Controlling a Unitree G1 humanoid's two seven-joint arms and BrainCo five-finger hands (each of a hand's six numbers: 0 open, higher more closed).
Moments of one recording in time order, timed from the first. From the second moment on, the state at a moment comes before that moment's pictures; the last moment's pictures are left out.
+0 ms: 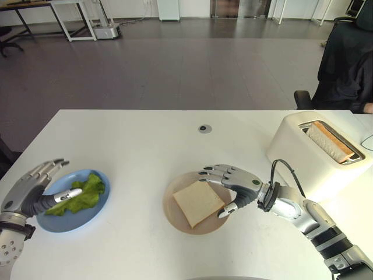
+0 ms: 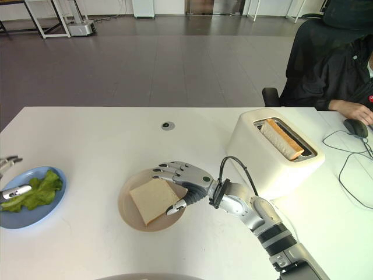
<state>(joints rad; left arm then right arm) 0.37 0.86 0.53 0.24 0.57 -0.52 -0.02 -0.25 -0.56 0.41 0.06 -0.65 -0.67 0.16</state>
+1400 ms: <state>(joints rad) 0.30 1.08 0.22 0.45 0.65 -0.44 0.34 -0.20 -0.55 0.35 0.00 -0.64 -0.66 0.18</state>
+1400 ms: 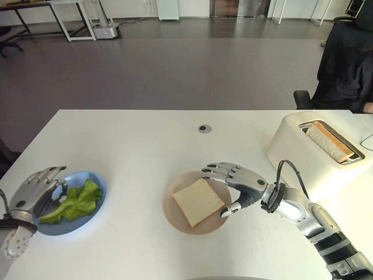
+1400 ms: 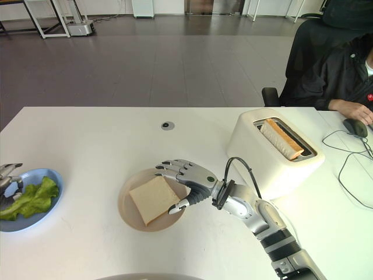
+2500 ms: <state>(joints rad) 0.23 1.12 0.02 0.71 0.73 -0.42 0.40 -0.20 -0.54 0.35 0.00 -0.64 -0.66 0.19</state>
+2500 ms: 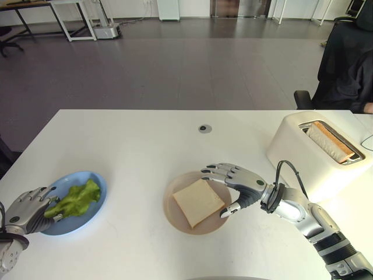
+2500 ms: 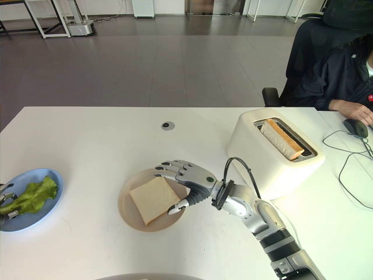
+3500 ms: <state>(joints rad) 0.25 0.90 0.10 -0.10 0.39 -0.55 0.04 -0.24 -0.55 0.19 0.11 -0.60 -0.55 0.07</state>
